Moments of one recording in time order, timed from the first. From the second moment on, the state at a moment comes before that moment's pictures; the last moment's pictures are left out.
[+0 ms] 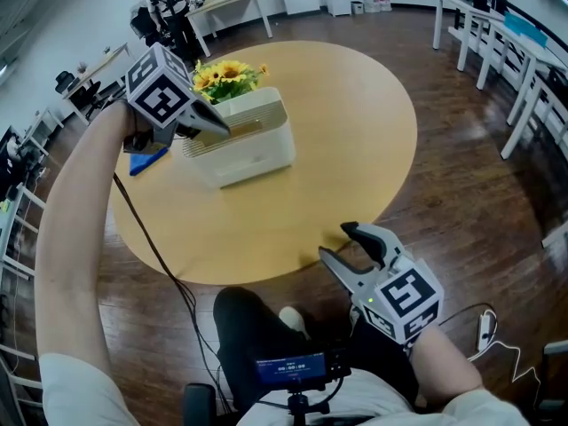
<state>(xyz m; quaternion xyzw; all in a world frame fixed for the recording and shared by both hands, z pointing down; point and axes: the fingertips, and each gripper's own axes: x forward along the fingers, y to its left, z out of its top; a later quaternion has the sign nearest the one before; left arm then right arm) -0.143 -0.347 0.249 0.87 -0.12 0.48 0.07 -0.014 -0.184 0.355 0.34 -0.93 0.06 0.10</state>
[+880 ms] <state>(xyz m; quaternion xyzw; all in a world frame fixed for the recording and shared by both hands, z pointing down) -0.177 -0.344 0.221 0.89 -0.17 0.43 0.04 -0.012 -0.187 0.355 0.34 -0.93 0.06 0.11</state>
